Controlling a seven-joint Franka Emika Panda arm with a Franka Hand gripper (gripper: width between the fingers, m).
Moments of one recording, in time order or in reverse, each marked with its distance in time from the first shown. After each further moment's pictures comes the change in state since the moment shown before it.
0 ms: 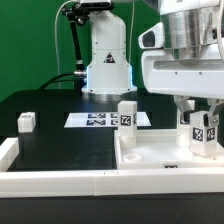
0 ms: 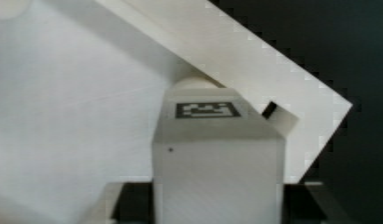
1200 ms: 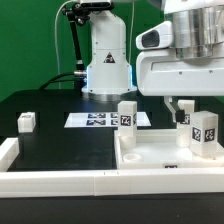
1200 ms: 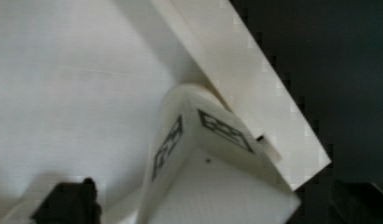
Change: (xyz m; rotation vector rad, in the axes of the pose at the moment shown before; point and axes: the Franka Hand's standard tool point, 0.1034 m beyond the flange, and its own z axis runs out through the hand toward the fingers) arm -0.007 -0.003 0.000 -0.005 -0.006 -0.434
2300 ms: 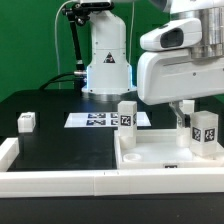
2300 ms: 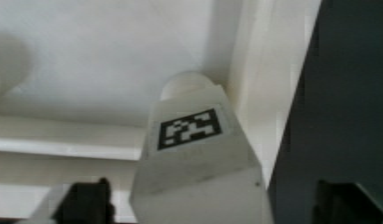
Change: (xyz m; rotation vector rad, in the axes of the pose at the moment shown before) arm -0.001 -0.002 0.002 -0.025 0.020 -0.710
